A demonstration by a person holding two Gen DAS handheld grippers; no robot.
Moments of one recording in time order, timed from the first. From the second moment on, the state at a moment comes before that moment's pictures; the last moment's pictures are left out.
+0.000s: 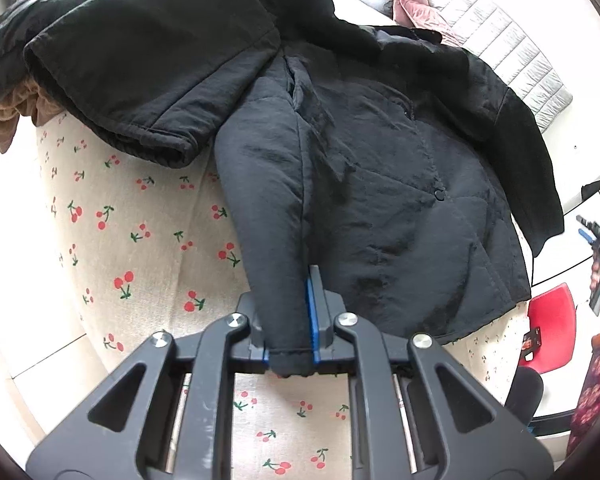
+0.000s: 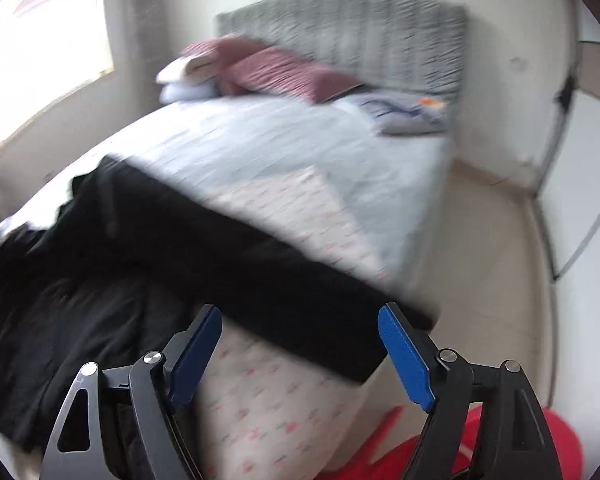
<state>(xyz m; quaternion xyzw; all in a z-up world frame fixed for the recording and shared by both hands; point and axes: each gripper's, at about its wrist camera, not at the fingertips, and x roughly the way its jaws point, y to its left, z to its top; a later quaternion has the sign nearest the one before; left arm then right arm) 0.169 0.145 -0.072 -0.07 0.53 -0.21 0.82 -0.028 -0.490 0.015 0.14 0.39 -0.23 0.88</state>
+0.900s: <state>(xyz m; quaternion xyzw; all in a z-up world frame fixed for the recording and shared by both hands) 0.071 0.167 0.069 -0.18 0.43 -0.35 0.81 -0.091 -0.373 0.011 0.17 0.37 -0.01 0.91</state>
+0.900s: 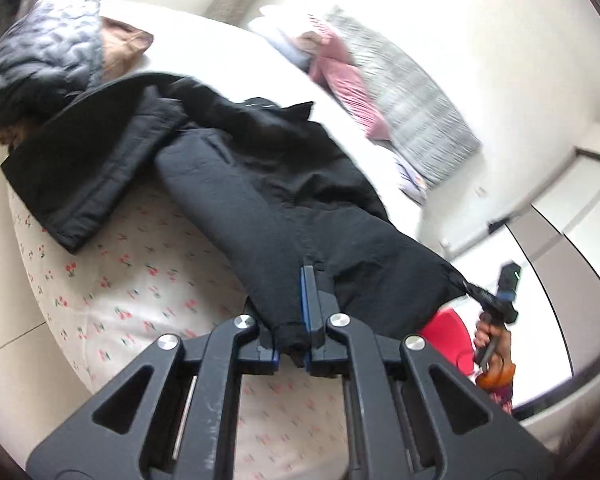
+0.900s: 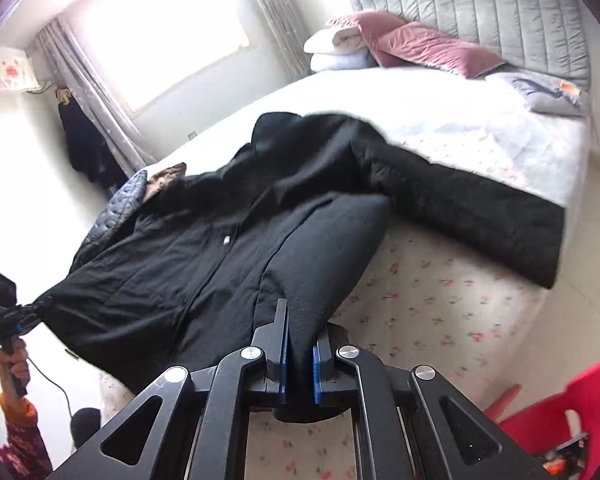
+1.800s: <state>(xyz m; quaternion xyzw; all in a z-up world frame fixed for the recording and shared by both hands) 0.089 0.068 0.038 0.10 0.46 -0.24 0.85 -0.087 -0.517 -0.015 0.20 0.39 -0.21 0.87</state>
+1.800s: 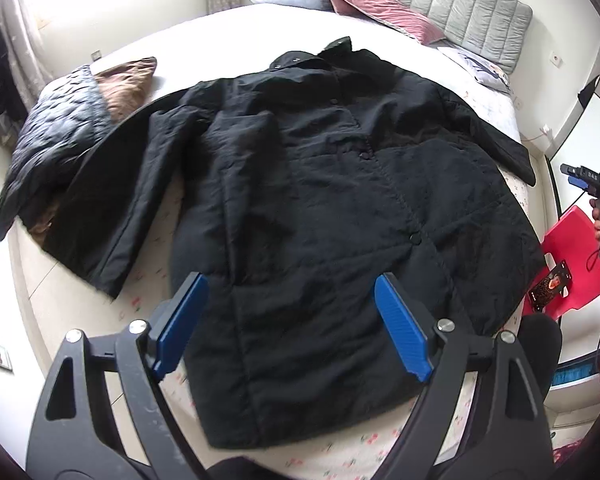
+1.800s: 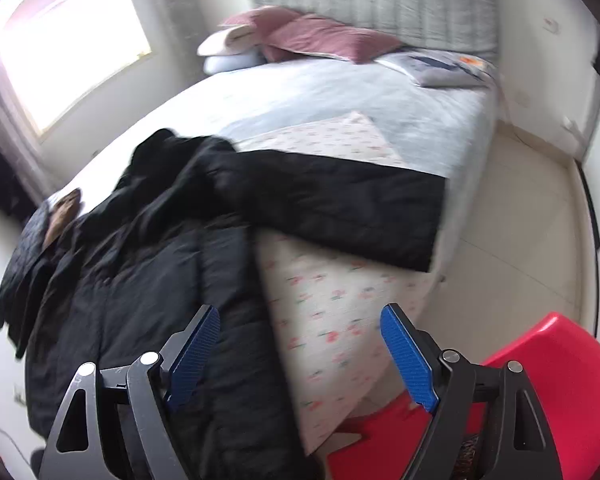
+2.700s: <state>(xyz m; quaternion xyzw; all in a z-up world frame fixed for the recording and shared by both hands) 0.181 -0.086 -0.008 0.15 0.49 -0.29 0.81 0.056 -0.670 -0.019 -0.01 0.35 -0.47 0.81</state>
